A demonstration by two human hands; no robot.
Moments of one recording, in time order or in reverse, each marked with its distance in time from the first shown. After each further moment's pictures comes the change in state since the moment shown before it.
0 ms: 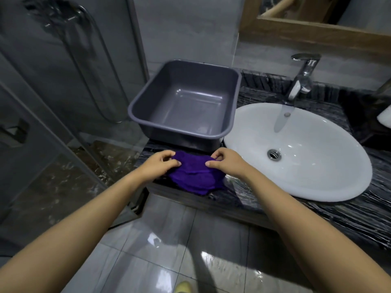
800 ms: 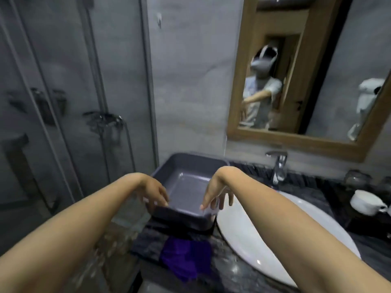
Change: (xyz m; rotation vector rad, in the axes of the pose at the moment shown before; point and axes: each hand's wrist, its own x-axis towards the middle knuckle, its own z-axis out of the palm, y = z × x) left_hand -0.011 0.166 -0.090 0.923 -0.322 -0.255; right_hand -0.013 -0.166 -0.120 -0.766 -0.642 0.253
